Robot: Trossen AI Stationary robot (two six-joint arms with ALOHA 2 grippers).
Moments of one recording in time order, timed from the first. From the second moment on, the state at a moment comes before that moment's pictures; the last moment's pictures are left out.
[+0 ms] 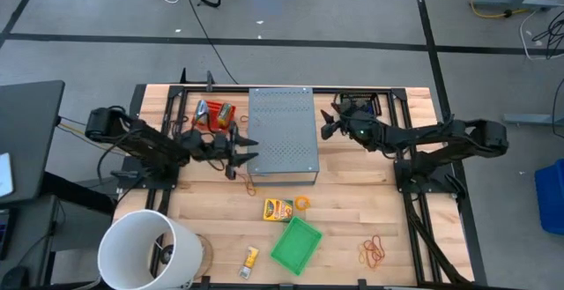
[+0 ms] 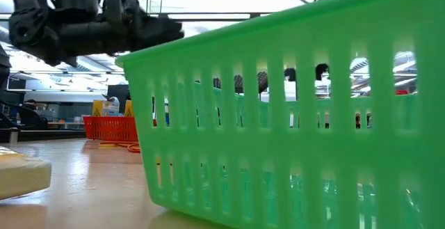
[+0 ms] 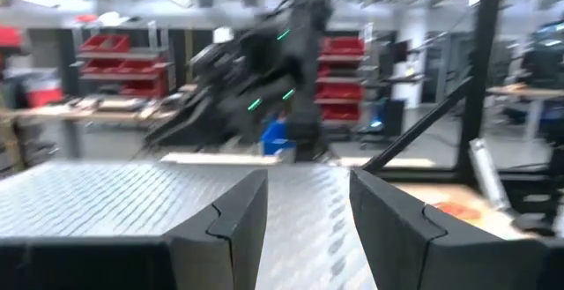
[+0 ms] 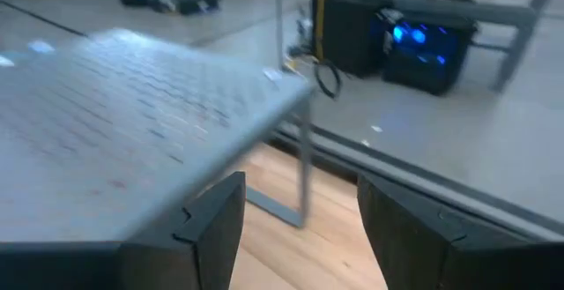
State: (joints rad) left arm 0.06 1.40 0.20 1.40 0.01 0.02; right arm -0.27 1.29 0.48 0.50 0.57 0.22
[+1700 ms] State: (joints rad) left arm -0.16 1.40 0.05 1.40 0.31 0.06; right arm 0.65 1.07 0.48 0.55 0.81 0.02
